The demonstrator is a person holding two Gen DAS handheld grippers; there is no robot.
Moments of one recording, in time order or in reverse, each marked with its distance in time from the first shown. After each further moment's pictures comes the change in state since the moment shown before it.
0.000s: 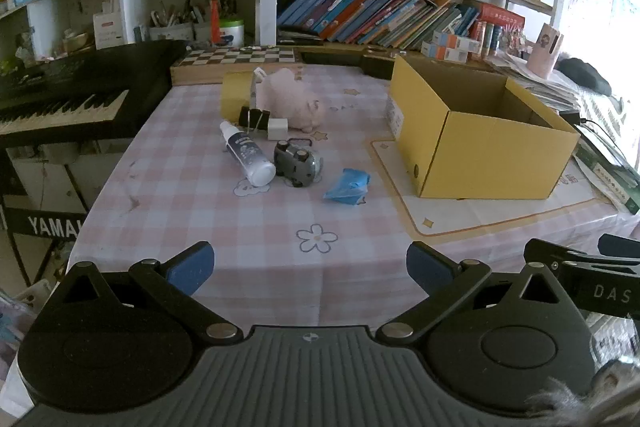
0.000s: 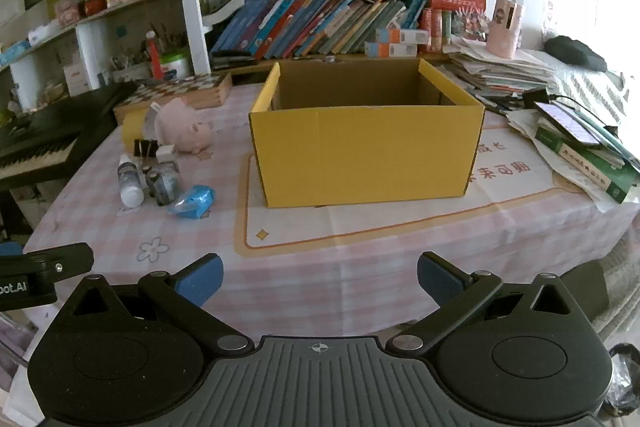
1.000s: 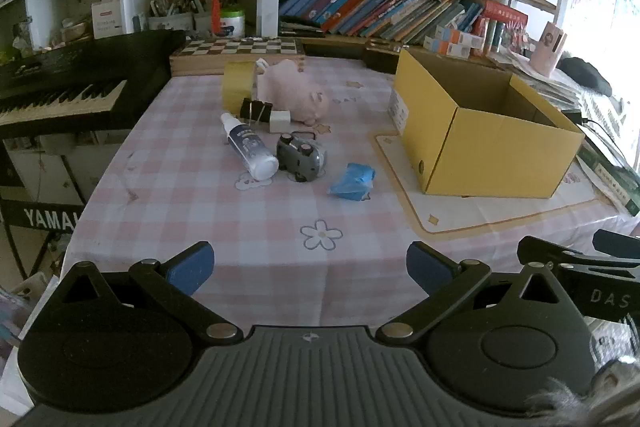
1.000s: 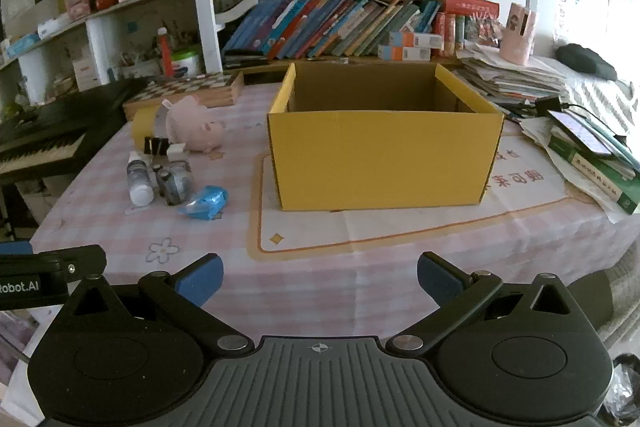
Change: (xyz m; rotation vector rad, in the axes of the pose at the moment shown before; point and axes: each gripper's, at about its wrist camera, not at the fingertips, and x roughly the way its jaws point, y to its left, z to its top) left arm 0.009 0.004 0.000 -0.017 0.022 -0.003; right arm 0.006 0.012 0.004 -0.026 -0.003 0.018
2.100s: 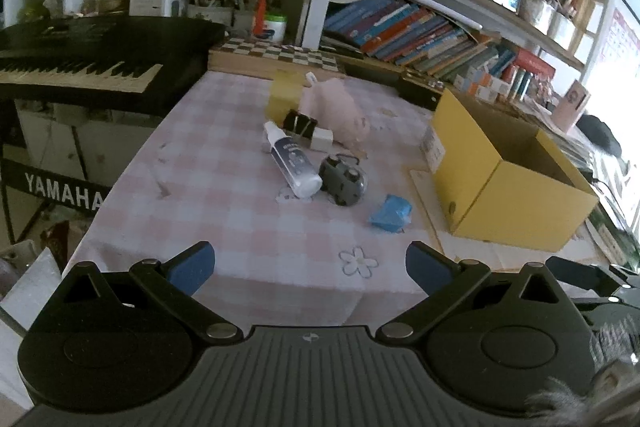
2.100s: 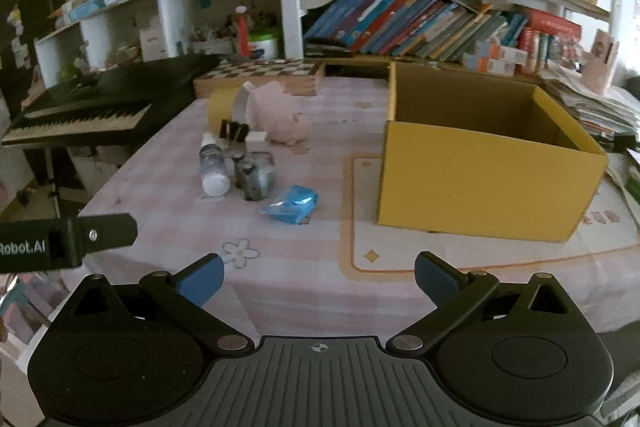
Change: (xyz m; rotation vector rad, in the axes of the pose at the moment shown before) left arm 0.003 0.054 0.011 -0.180 -0.035 -0.007; right arm 0.027 0.055 0.017 -0.146 0.024 0.177
